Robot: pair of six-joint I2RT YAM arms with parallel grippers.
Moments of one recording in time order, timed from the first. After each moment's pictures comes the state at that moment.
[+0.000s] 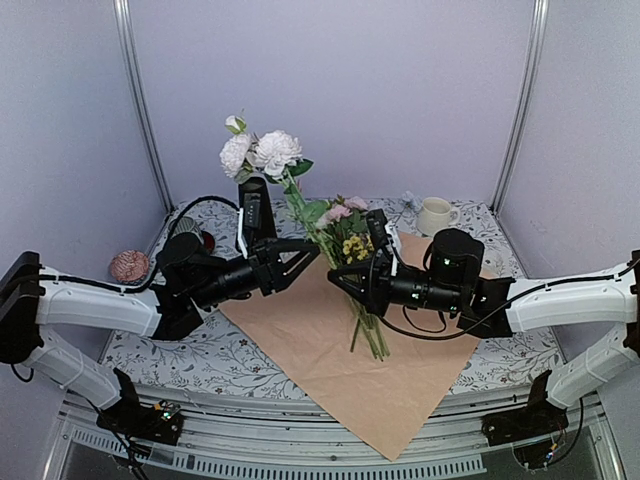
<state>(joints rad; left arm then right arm) -0.92 1.38 0.62 0.97 0.27 -0.63 1.02 1.38 0.76 0.55 -0.23 0.39</state>
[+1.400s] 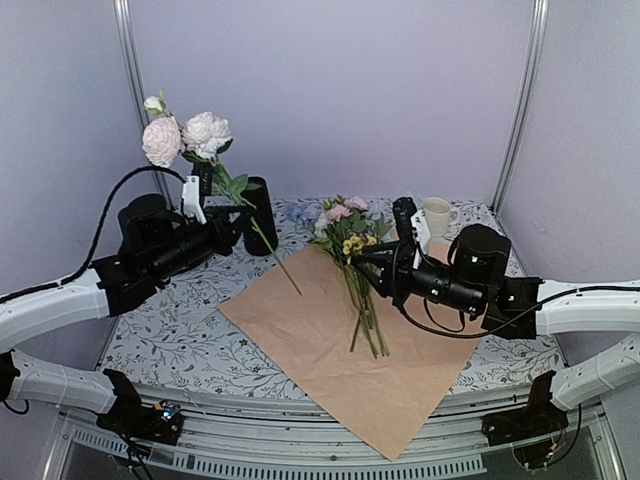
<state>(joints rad) -0.71 1.08 0.74 0.30 -0.04 -0.35 1.03 1.22 0.74 0.42 0.02 0.23</state>
